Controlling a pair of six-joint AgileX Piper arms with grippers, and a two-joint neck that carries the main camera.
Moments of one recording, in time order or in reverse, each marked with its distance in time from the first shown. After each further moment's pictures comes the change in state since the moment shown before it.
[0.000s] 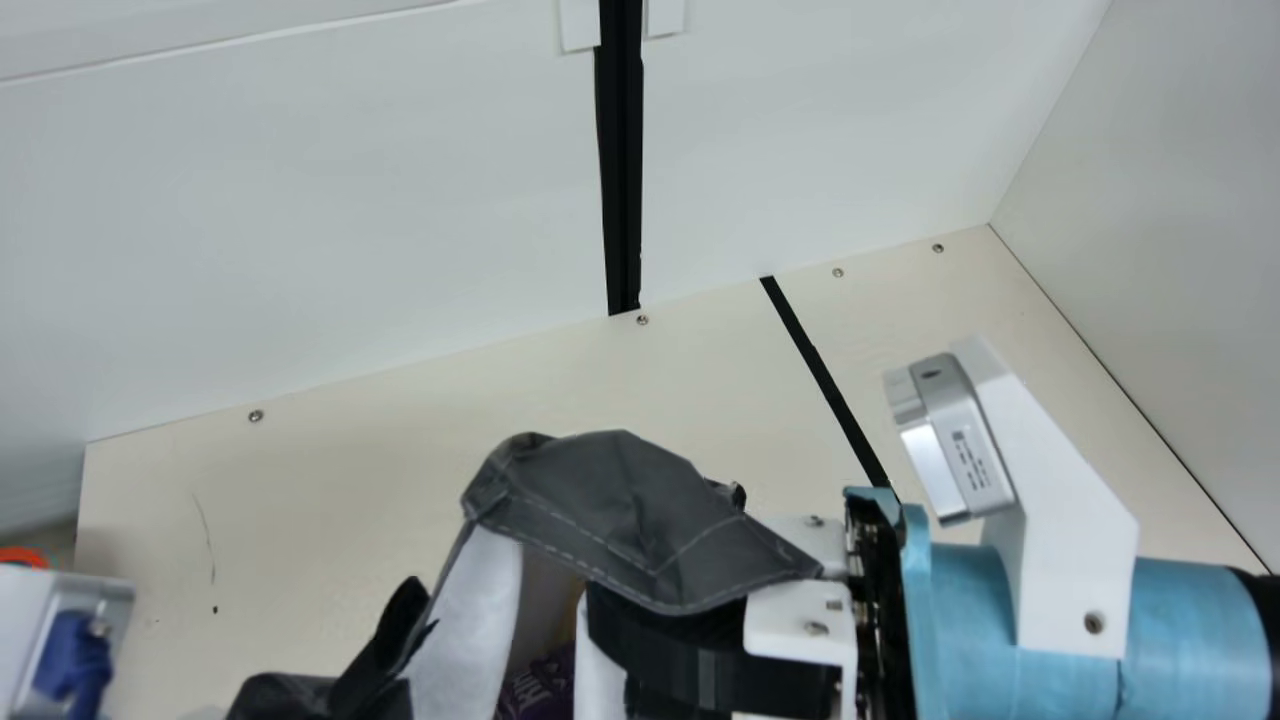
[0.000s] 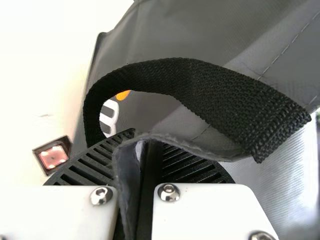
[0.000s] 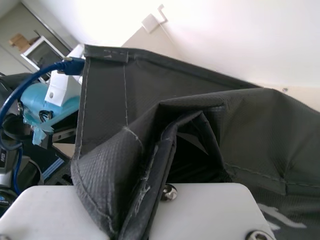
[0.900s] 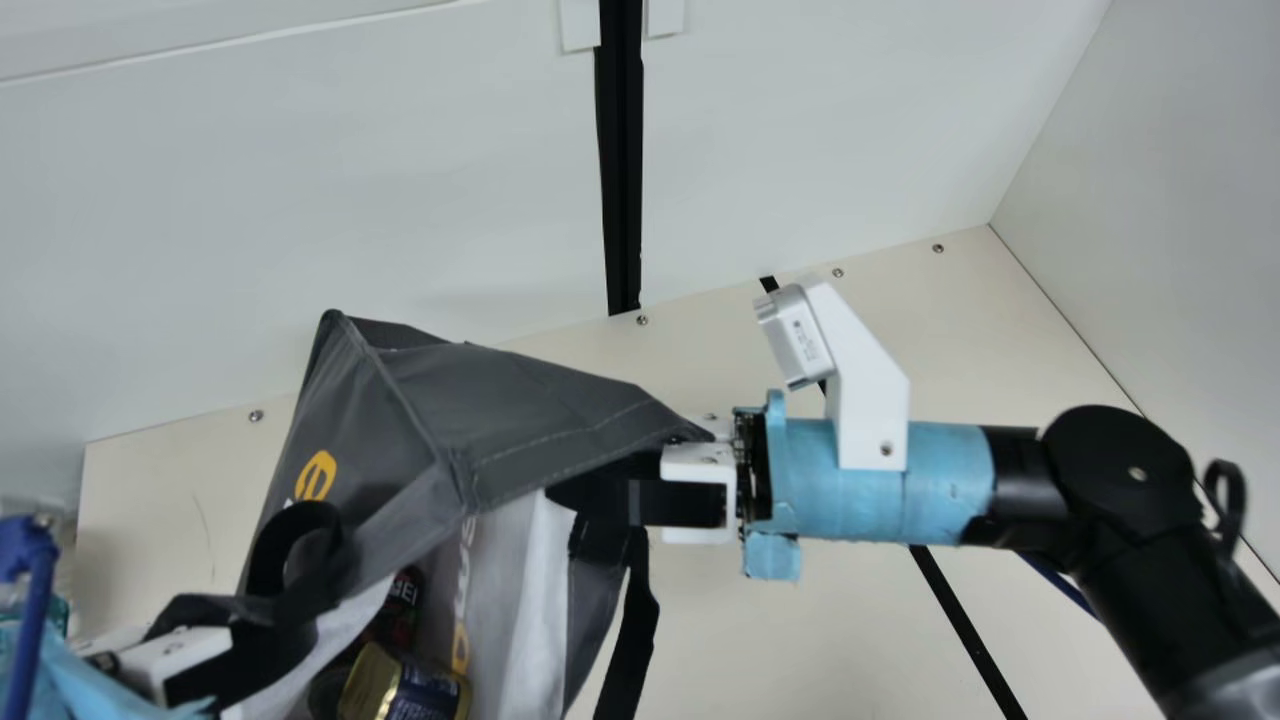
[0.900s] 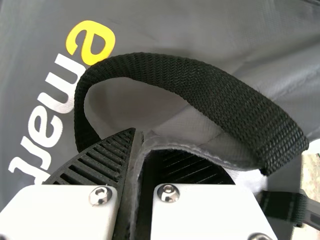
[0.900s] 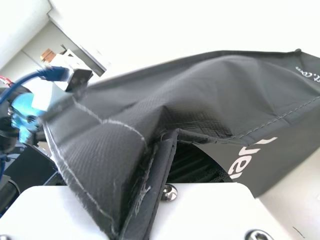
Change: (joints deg) left arm 15.3 2.5 3.1 -2.4 0.0 11.5; right arm -2.4 15.7 9.5 16.7 0.0 -26.0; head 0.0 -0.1
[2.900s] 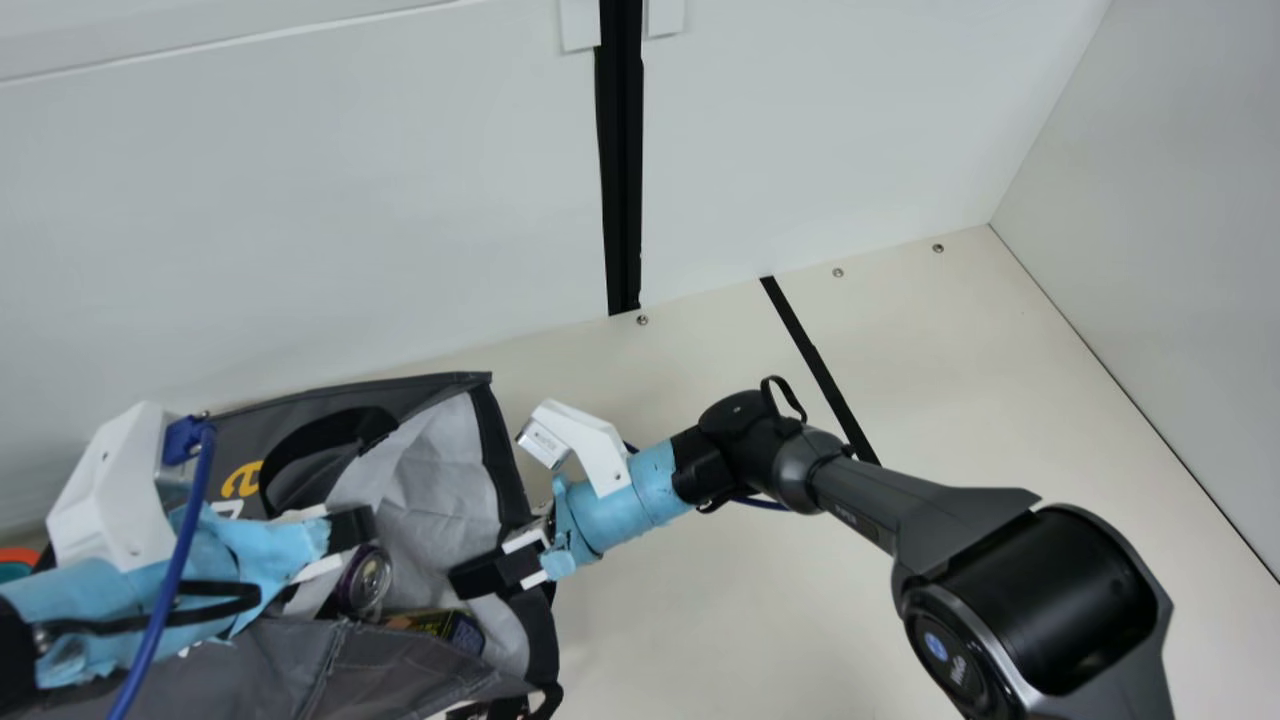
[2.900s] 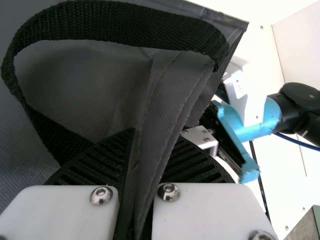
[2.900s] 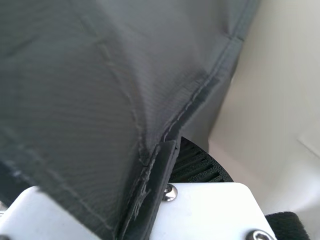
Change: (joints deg) left arm 1.2 14.9 7.1 -3.8 -18.0 0.1; right arm 16.2 46.1 -8.2 -4.2 -0.8 -24.3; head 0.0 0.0
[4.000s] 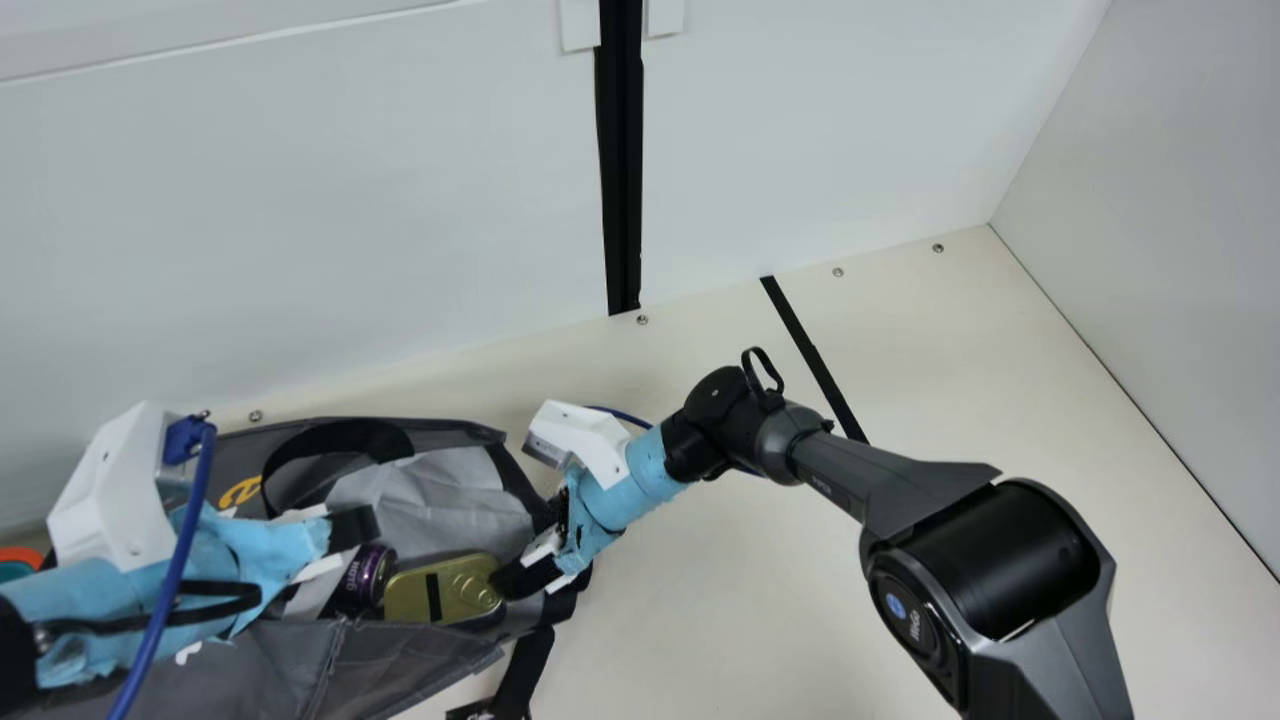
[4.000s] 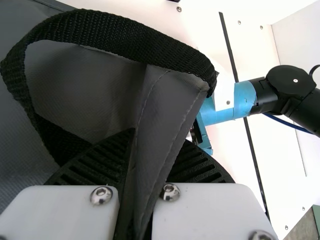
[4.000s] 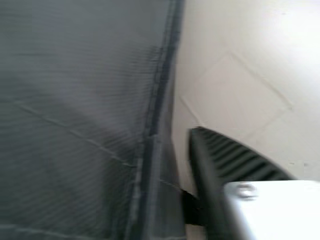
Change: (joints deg) left arm 0.0 0.0 0.0 0.0 0.0 0.0; right arm -1.3 7.1 -8.6 -17.9 -9.0 -1.1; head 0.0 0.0
